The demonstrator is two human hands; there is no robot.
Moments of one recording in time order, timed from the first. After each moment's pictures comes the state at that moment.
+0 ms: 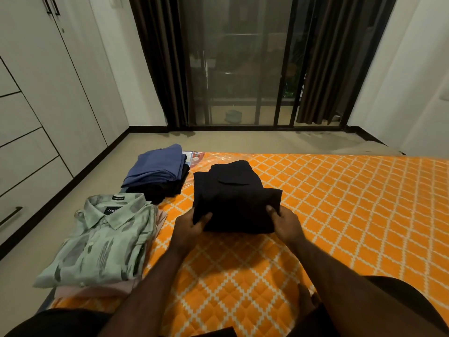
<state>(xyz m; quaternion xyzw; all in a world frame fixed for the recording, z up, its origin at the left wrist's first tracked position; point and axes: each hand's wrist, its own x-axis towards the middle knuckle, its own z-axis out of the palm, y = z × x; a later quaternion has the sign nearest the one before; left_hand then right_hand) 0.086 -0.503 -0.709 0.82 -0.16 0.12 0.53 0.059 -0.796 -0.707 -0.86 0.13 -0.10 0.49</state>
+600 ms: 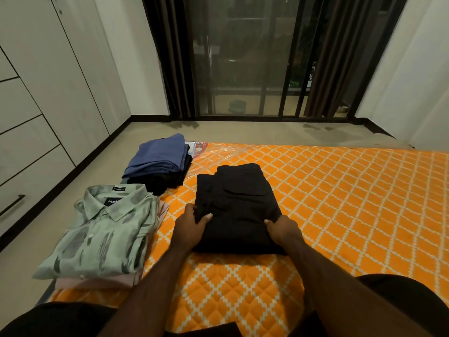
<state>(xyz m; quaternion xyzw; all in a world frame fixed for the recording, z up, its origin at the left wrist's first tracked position) 0.105 -0.496 -0.745 0.90 0.01 0.03 0.43 0.068 -0.779 -0.733 -0.92 0.26 0.07 0.30</state>
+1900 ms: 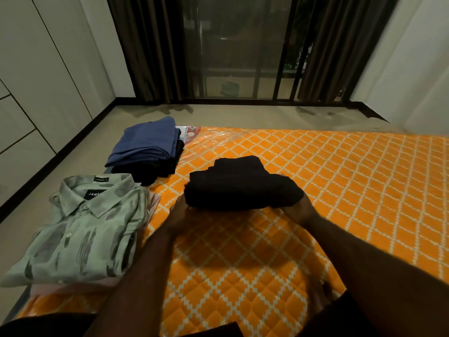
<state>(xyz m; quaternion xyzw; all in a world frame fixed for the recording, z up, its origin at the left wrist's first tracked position) 0.146 -0.475 -0.769 0.88 -0.11 -0.05 0.47 0.085 -0.822 -0.714 -0.86 0.02 -0.04 0.50</state>
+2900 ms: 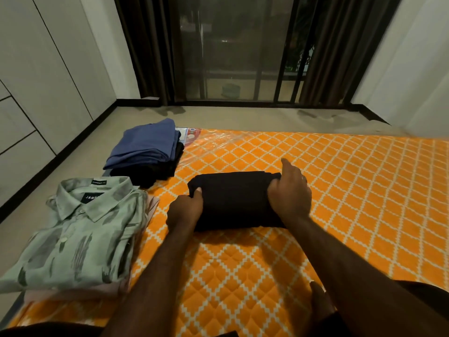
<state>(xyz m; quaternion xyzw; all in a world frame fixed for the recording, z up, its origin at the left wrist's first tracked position) 0.135 -0.529 -0.702 0.91 0.21 -0.06 0.34 0.097 -0.766 -0.673 -0.93 0.18 -0.24 0.23</state>
